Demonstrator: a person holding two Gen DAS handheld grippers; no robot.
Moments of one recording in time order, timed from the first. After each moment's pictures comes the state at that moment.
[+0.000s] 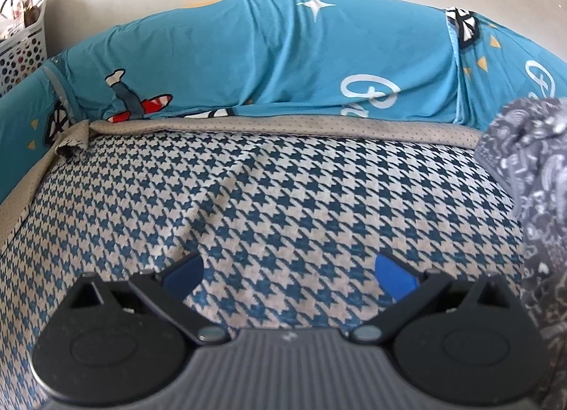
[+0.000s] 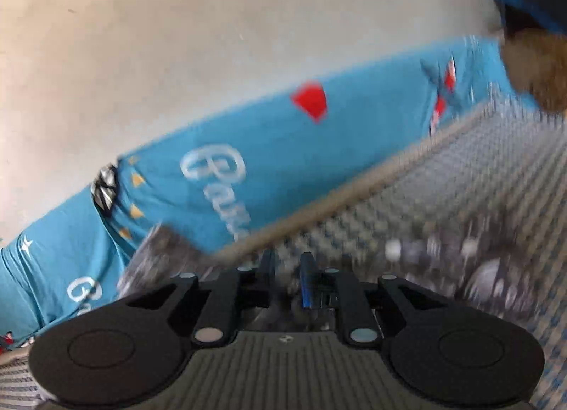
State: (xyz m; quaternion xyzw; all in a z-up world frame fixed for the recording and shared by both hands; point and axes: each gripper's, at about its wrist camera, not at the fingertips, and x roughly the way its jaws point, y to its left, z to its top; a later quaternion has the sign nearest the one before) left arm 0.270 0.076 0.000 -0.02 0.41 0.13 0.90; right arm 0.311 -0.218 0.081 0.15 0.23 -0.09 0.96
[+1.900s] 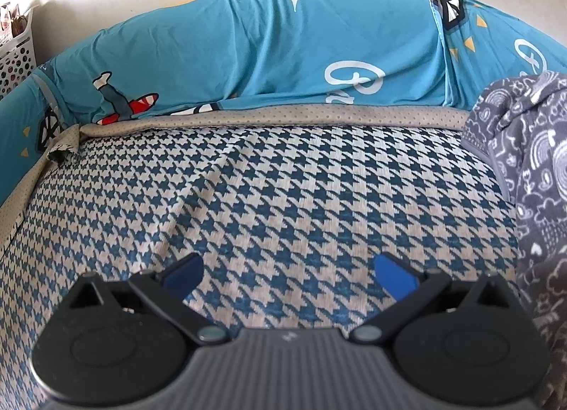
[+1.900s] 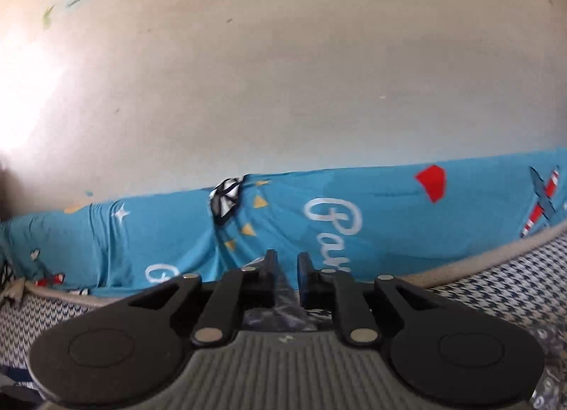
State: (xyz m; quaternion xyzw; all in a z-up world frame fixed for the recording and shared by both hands) left arm 0.269 0.064 -0.010 0.00 0.42 0.11 0.90; right arm 0.300 -0.170 0.088 0.04 0.16 0.10 0.98
